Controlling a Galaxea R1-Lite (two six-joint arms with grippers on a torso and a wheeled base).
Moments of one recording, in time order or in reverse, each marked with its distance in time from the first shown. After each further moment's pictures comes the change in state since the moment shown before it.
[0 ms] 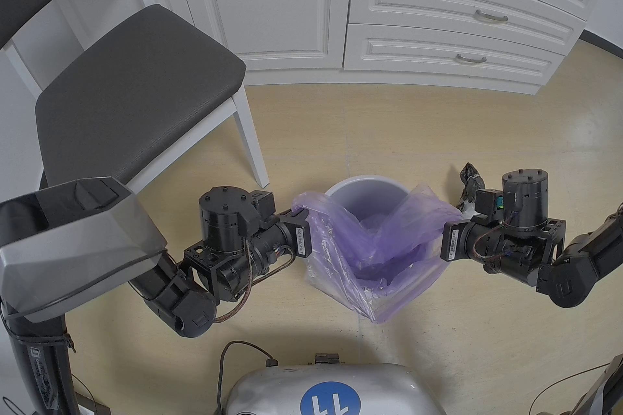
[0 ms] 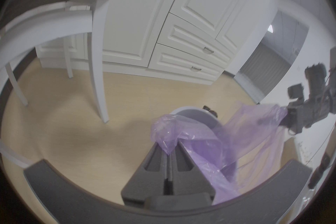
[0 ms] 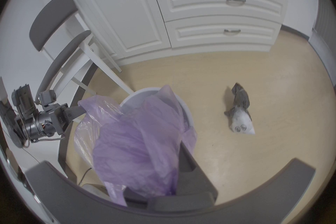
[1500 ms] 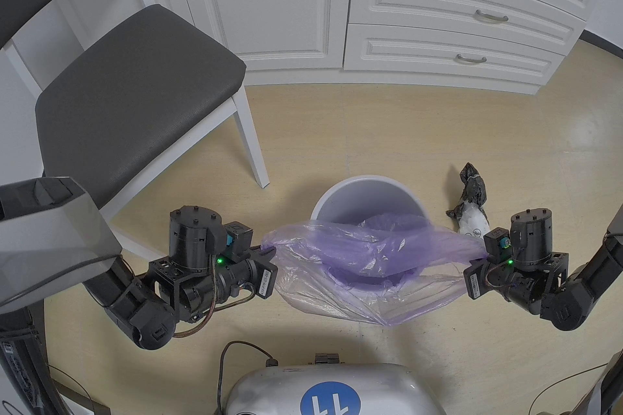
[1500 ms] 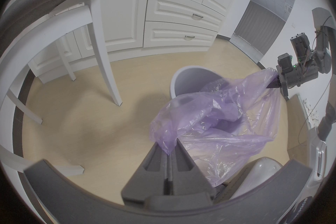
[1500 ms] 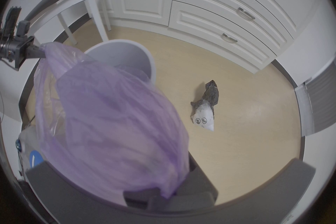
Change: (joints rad) left arm 0.054 -0.130 0.212 0.162 -0.036 0.270; right arm -0.087 0.063 0.214 -0.144 -0.157 -0.397
